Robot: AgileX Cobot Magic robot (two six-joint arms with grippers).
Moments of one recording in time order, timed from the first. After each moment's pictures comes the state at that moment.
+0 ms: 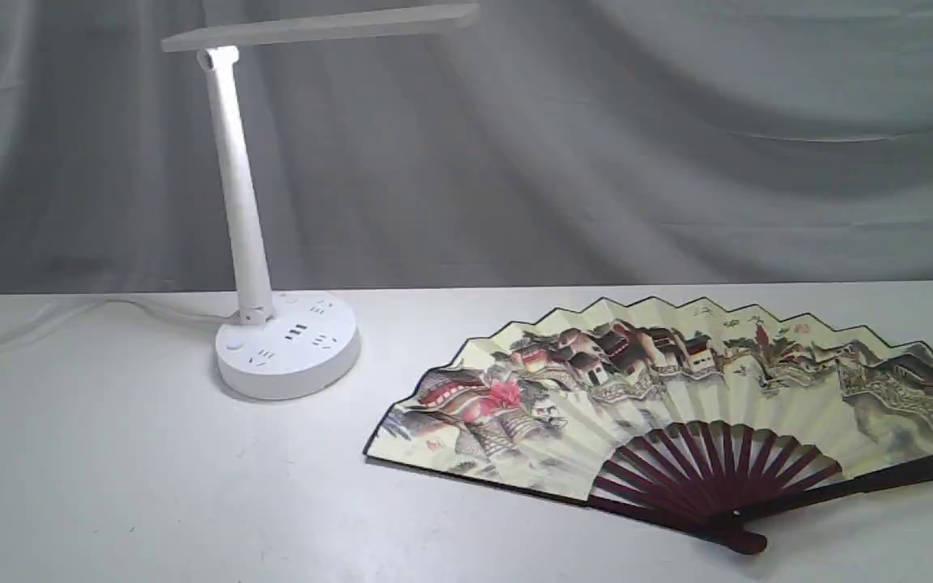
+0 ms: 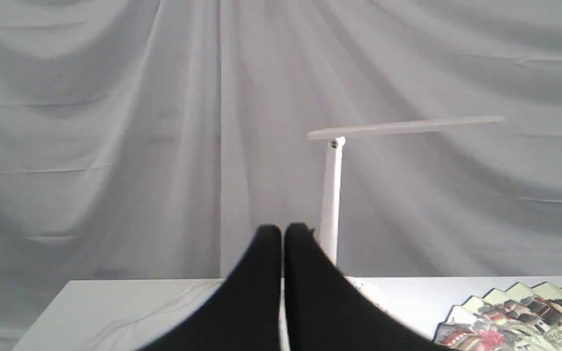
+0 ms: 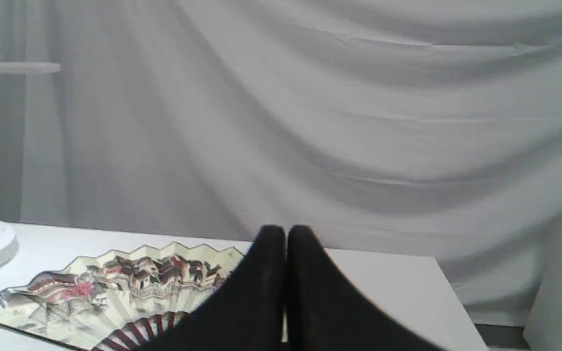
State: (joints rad) left arm -0.02 0.00 -0.90 -0.02 0.94 0.00; right arm -0.13 0.00 -0.99 -0.06 1.09 -0.06
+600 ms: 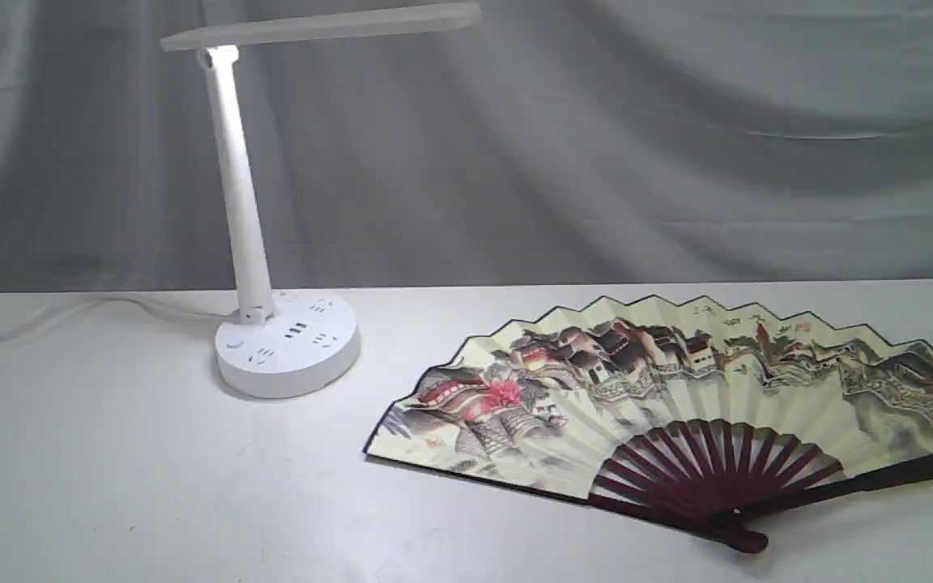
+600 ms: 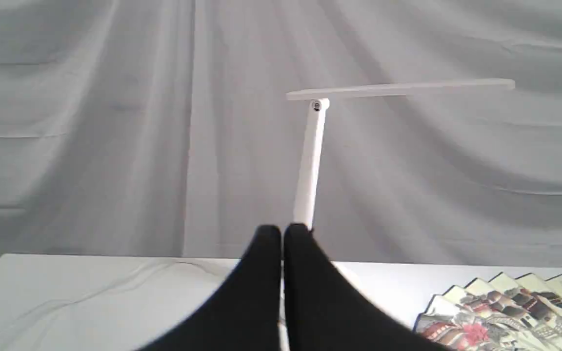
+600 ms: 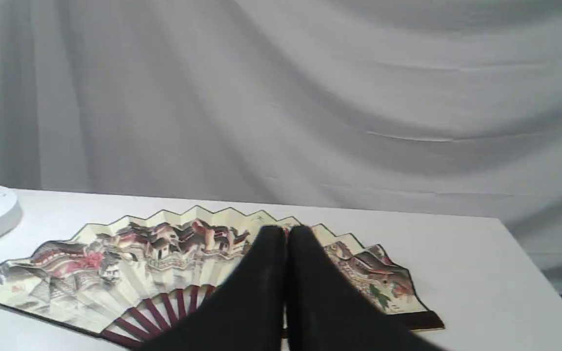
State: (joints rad) left arm -0.02 0.00 -0.50 -0.11 0.55 0.00; right arm -0.13 0.00 -0.49 -0.02 0.65 -0.03
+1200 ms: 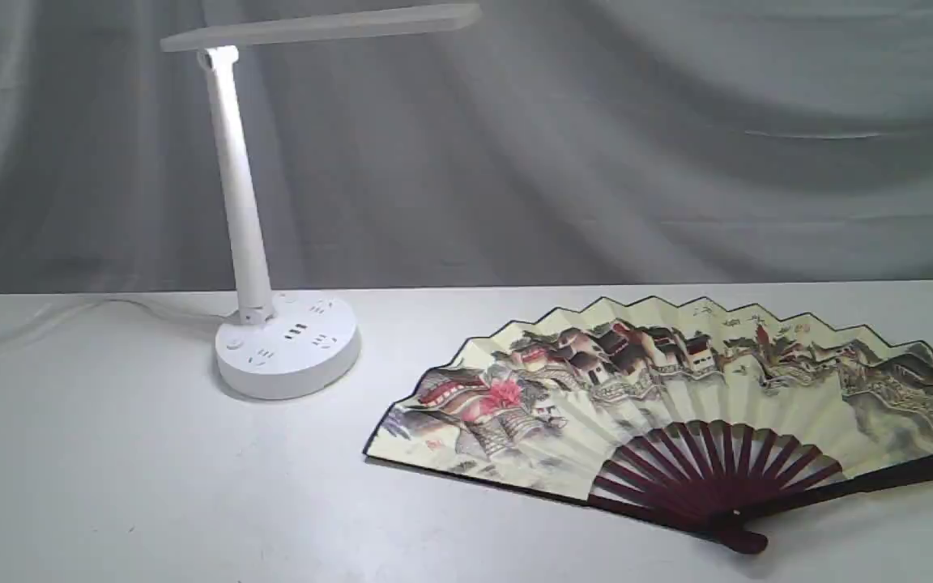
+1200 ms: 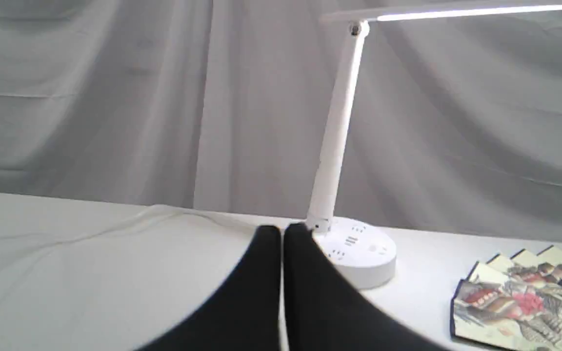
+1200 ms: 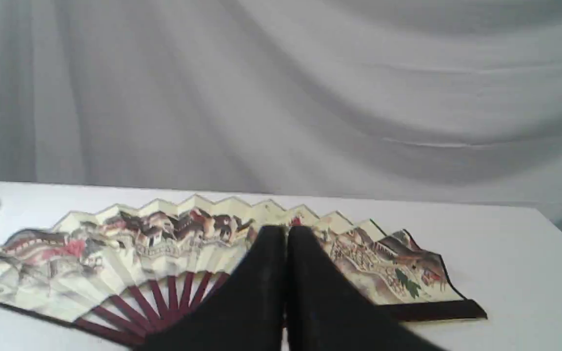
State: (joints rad) left arm -0.02 0.00 -0.02 -0.13 0.08 0.00; right arm -0.13 0.00 -0.02 0.00 0.11 -0.04
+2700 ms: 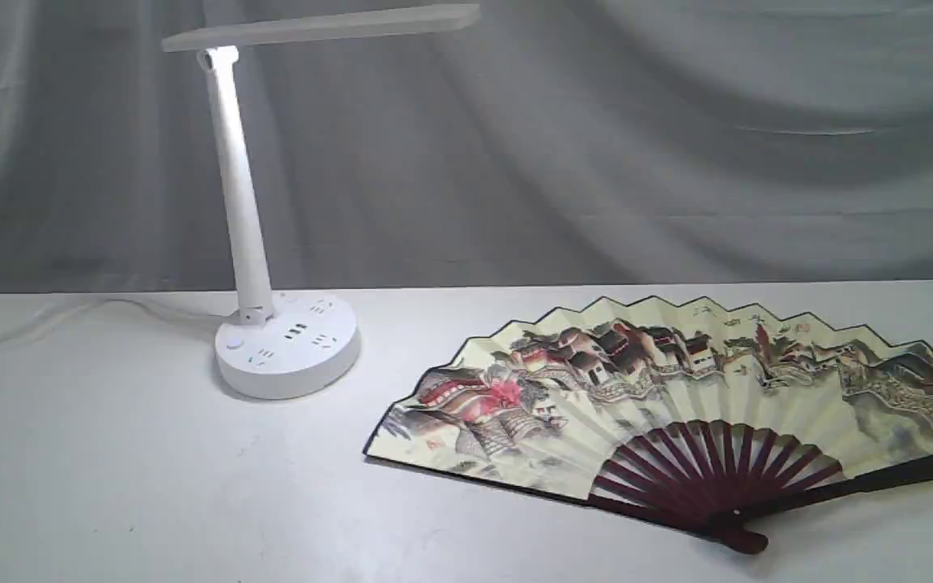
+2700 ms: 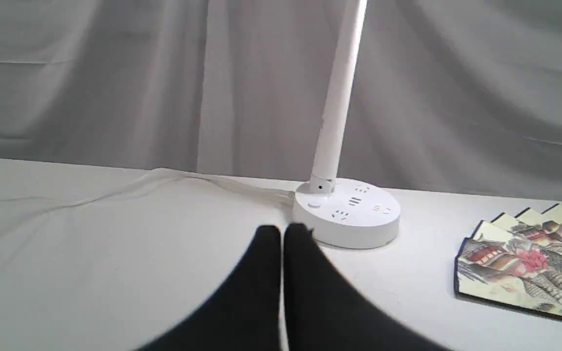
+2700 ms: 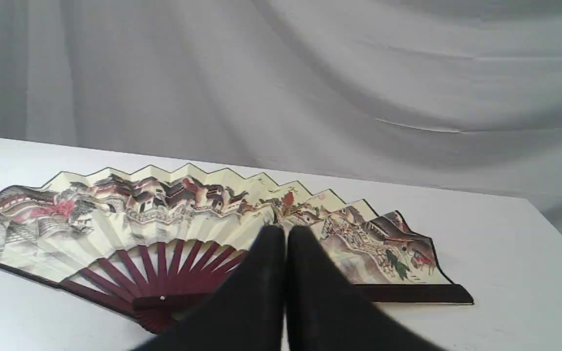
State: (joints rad) left arm -0.02 0.00 -0.01 -0.12 0.13 0.00; right arm -0.13 0.00 0.00 0.01 0.14 -0.12
